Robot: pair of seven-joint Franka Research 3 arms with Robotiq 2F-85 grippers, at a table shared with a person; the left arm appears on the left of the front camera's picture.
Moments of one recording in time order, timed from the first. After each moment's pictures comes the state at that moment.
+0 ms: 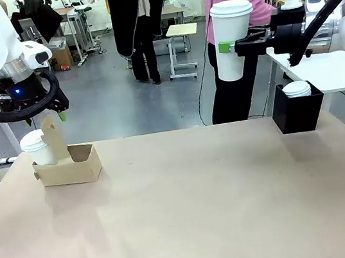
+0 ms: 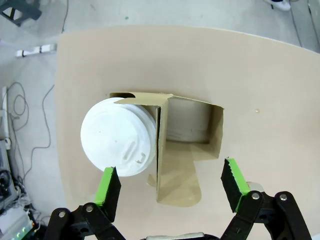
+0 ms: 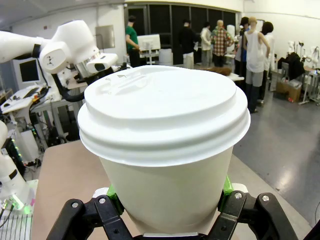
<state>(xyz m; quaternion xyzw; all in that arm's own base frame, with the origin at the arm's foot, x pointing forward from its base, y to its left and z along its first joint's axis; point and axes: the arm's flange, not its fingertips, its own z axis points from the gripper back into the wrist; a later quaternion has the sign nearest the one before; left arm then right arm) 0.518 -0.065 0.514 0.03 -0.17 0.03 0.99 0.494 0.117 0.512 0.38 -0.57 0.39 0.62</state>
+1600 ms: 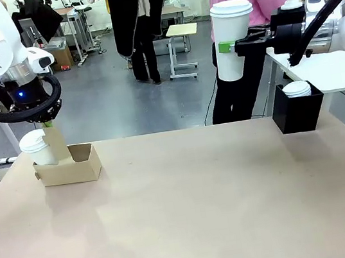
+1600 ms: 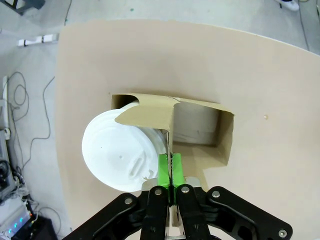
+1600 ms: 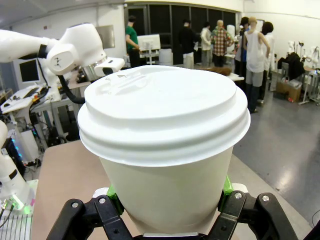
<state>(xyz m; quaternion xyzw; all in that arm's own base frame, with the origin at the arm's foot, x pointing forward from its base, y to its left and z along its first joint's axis) 0.536 -0.059 0.499 0.03 -0.14 0.05 0.99 0.494 0.117 0.512 0.38 -0.57 0.39 0.62</state>
